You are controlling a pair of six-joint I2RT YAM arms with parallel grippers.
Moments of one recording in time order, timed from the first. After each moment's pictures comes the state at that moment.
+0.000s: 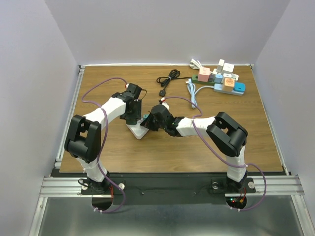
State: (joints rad) left arm -0.43 1.69 1.19 -0.66 -0.19 -0.36; right arm 0.90 1.98 1.15 0.19 0.10 1.17
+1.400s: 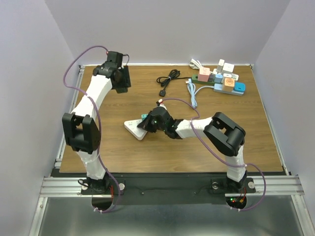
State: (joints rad) left arm -0.26 1.75 1.68 -0.82 -0.13 -0.30; right arm 0.91 2.03 1.14 0.35 0.03 1.17
